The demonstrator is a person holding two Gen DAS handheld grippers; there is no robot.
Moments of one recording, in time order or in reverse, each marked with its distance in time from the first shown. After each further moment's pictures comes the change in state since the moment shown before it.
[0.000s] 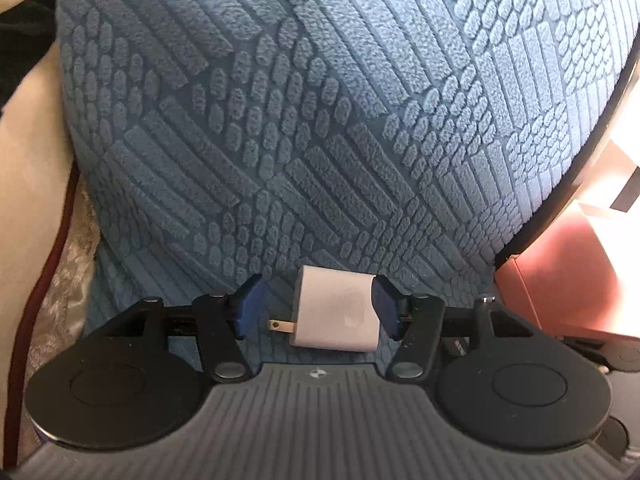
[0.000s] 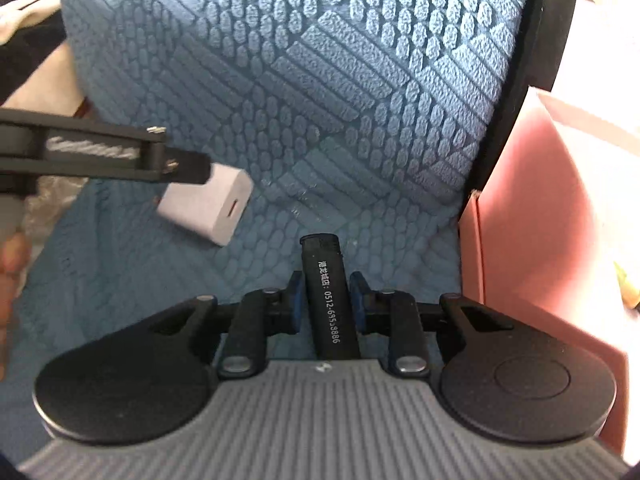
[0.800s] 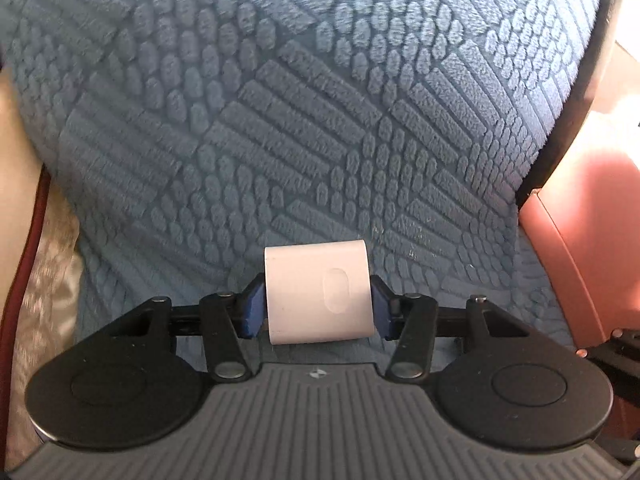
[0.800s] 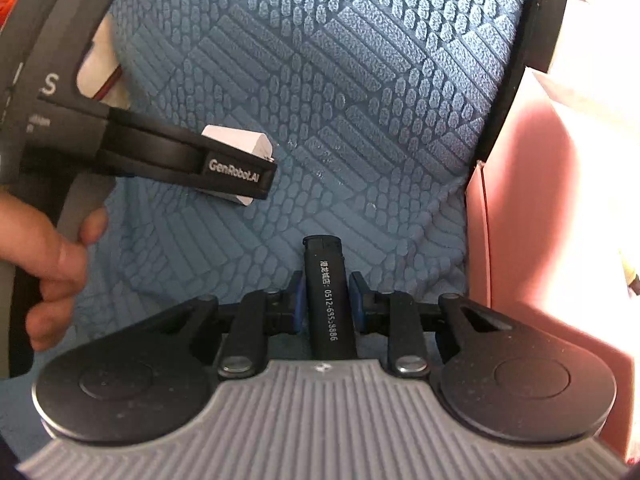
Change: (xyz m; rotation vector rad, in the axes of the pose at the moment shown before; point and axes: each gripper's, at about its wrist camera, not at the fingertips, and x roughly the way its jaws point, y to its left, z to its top) left arm 0.031 -0.046 -0.018 0.133 0.079 0.110; right arm -0.017 0.031 -0.035 -0.048 0.012 0.010
